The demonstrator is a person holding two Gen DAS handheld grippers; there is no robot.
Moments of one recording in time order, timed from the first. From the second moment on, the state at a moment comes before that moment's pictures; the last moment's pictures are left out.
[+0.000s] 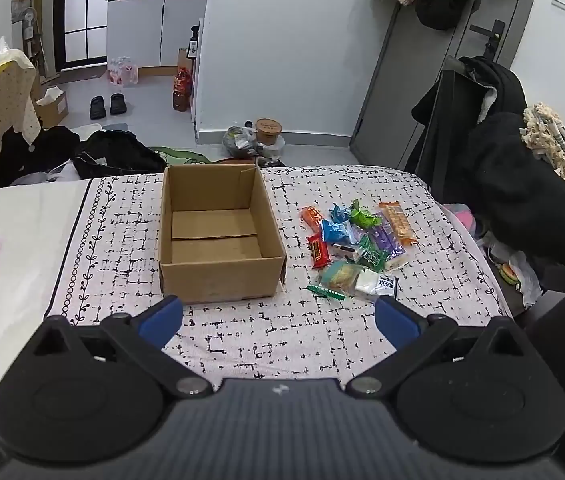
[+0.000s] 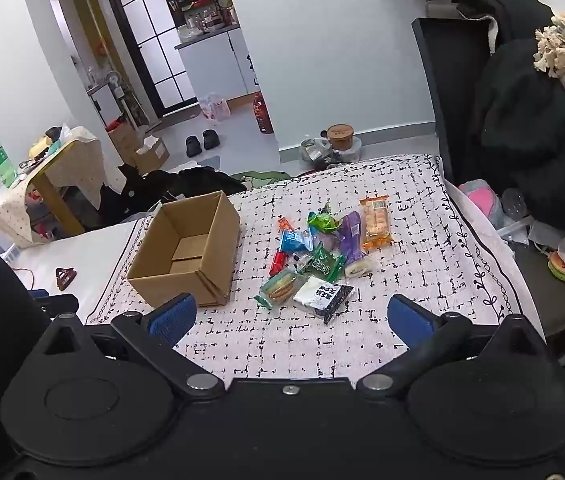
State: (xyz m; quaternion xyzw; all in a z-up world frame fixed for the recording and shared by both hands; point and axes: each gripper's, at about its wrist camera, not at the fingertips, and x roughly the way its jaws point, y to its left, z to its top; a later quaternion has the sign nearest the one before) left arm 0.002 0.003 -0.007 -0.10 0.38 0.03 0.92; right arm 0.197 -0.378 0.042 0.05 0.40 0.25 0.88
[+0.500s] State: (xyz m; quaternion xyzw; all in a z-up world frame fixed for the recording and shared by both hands) left arm 0.000 0.006 -0.012 -0.11 0.38 0.03 0.92; right arm 0.195 -0.375 0.044 0.06 0.40 0.25 0.88
